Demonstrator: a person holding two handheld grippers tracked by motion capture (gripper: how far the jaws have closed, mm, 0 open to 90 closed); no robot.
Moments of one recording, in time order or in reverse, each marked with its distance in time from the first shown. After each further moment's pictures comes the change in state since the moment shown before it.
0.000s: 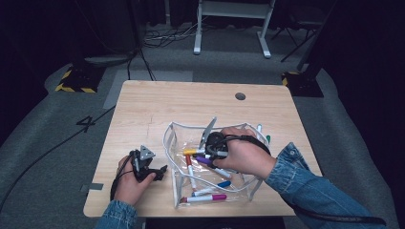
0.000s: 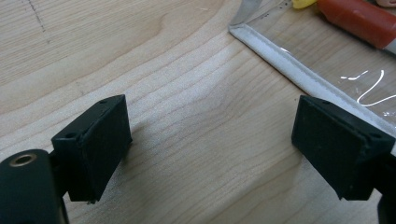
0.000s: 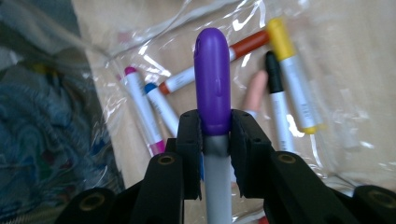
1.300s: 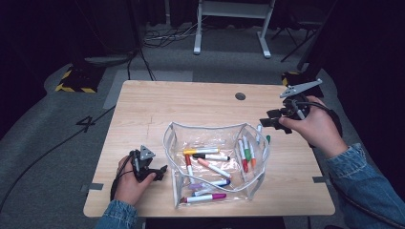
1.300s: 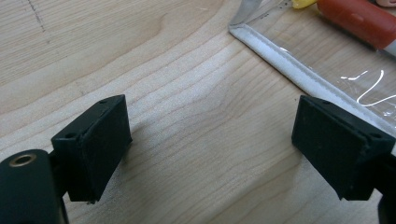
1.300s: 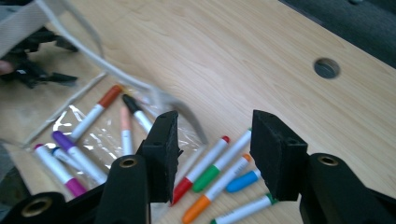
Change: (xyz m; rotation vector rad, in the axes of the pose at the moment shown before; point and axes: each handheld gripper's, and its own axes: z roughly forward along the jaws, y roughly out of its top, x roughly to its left) left arm 0.000 0.000 0.000 0.004 -0.005 -0.001; right arm -0.095 -0.151 -0.107 -0.457 -0.237 0.492
